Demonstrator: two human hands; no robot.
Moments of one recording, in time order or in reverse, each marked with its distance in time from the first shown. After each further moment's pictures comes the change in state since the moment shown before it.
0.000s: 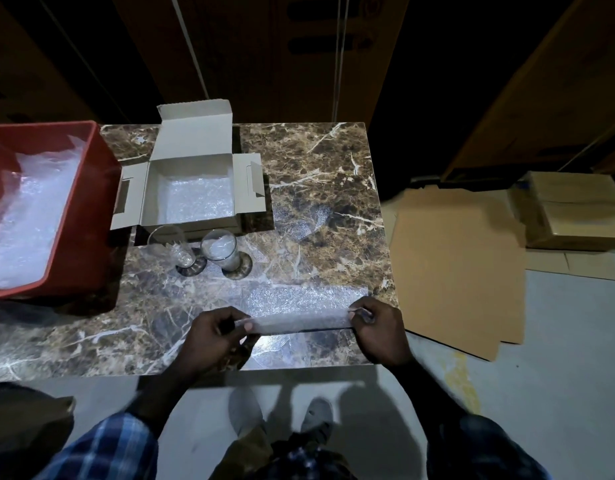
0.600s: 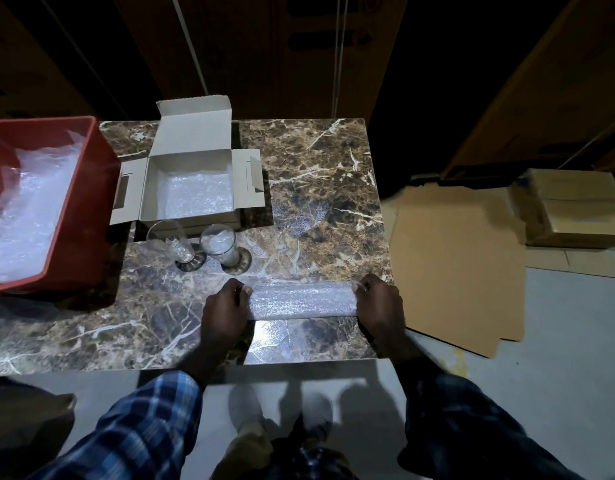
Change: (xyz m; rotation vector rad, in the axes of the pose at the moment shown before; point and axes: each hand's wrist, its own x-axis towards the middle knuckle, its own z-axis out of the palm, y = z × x) left_hand 0.047 -0.020 0.024 0.567 0.378 0.105; right_hand 0.030 -0.014 0.002 -0.261 0.006 0.198
